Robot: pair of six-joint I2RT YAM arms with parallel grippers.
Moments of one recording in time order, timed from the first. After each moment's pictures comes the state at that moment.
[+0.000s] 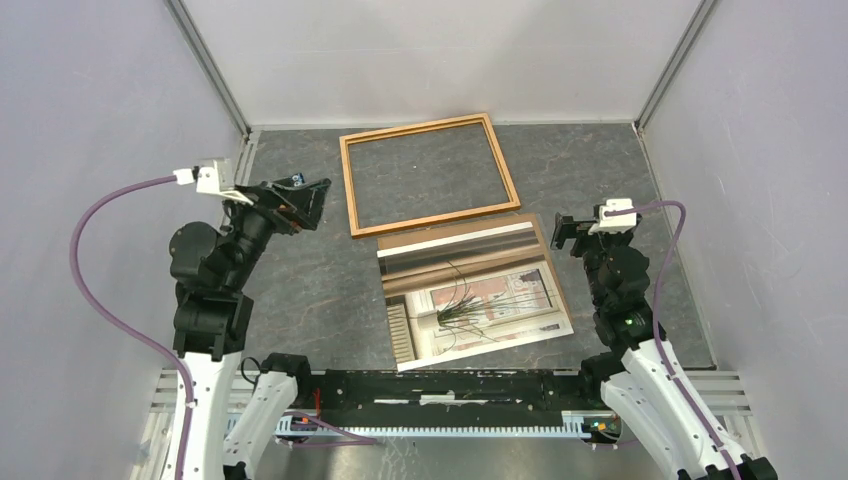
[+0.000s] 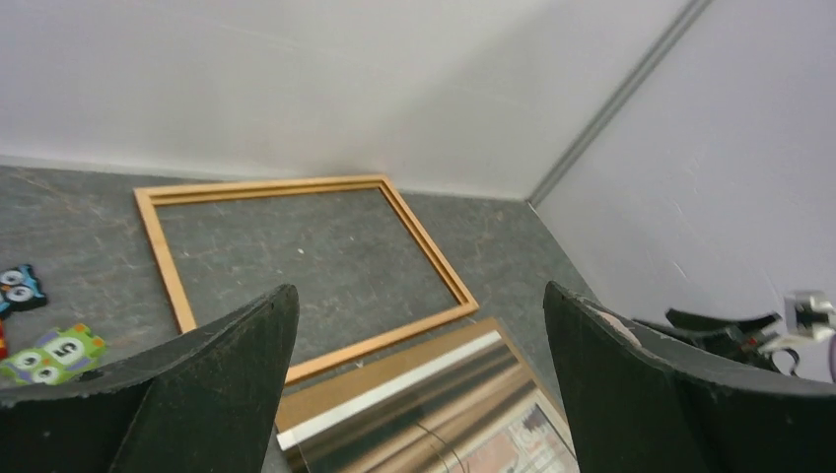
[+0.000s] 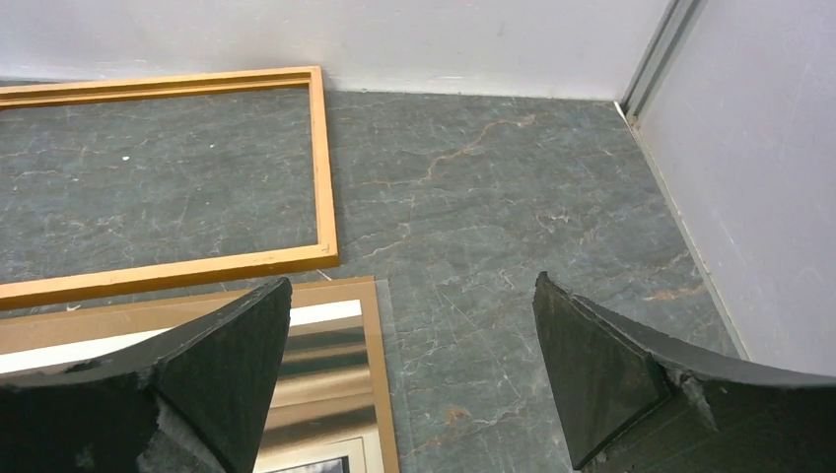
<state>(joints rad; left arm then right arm) -0.09 0.64 1.02 -0.25 0.25 -0.47 0.28 0.59 0.42 0.17 0.27 -0.05</state>
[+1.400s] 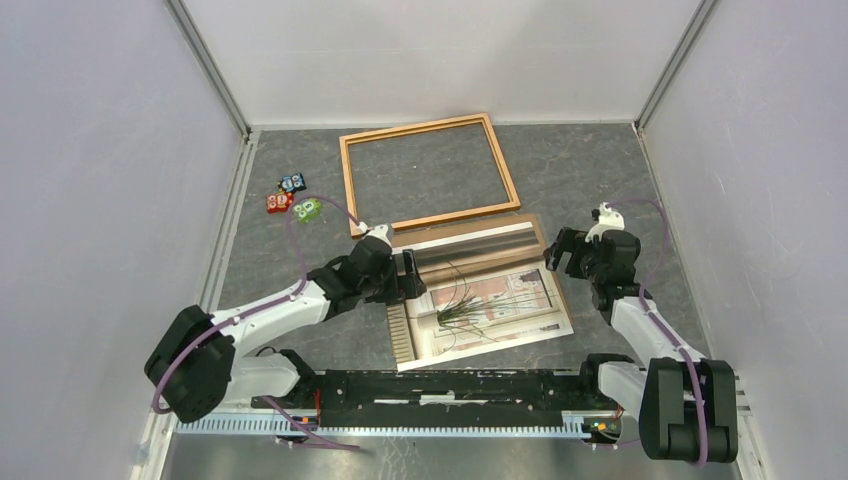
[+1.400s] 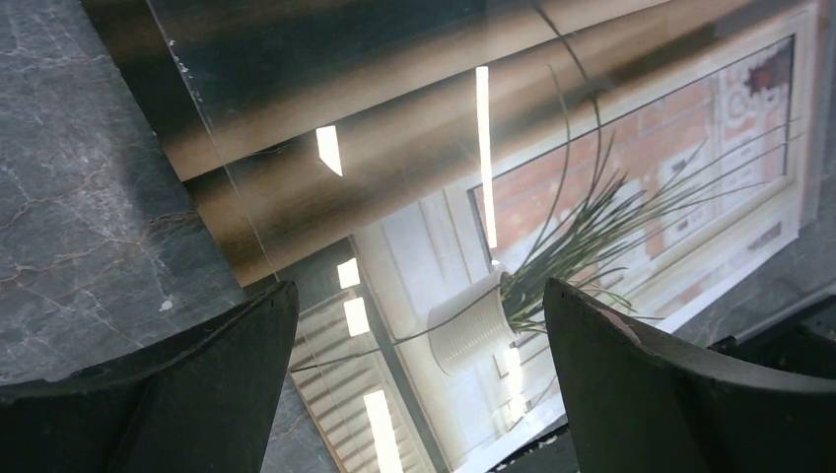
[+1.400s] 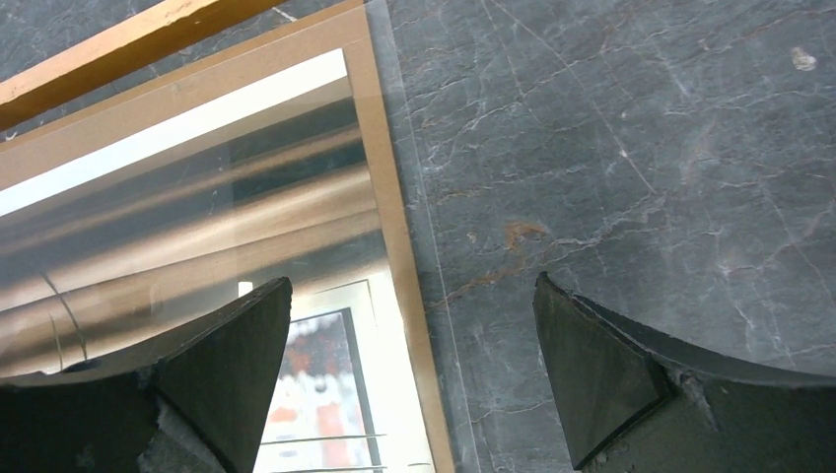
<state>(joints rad) -0.73 1.21 0.60 -0.20 -0.03 -0.75 -0.04 1.05 0.35 0.13 -0.18 0.23</state>
